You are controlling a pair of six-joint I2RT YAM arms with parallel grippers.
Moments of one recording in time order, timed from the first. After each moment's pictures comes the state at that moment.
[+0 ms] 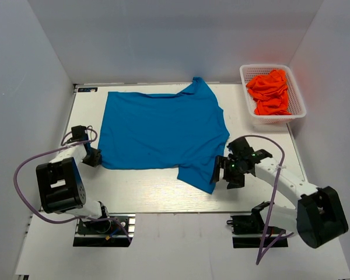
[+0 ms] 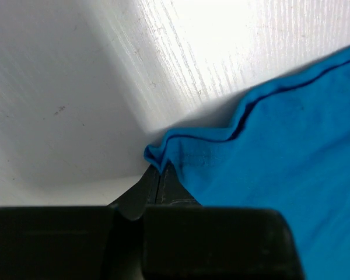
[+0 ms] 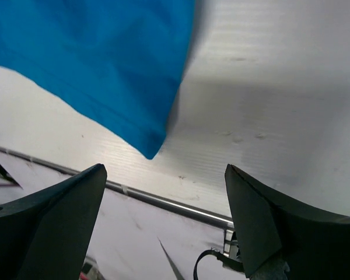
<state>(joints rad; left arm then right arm) 0.25 1.48 0.75 -0.48 -0.11 -0.94 0.44 1.14 0.63 -0.72 -0.28 0.57</state>
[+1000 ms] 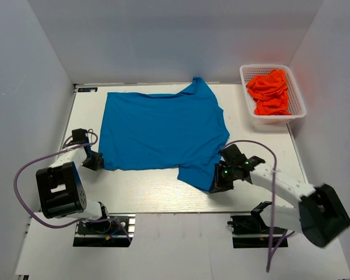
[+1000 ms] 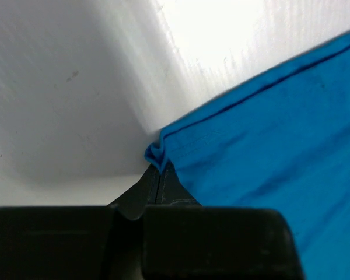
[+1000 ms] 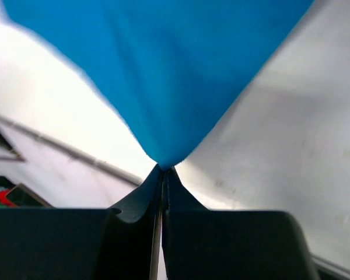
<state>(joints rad) 0.25 1.44 0.72 -0.54 -0.07 -0.94 0.61 1.22 0.56 -0.56 -0.35 0.67</state>
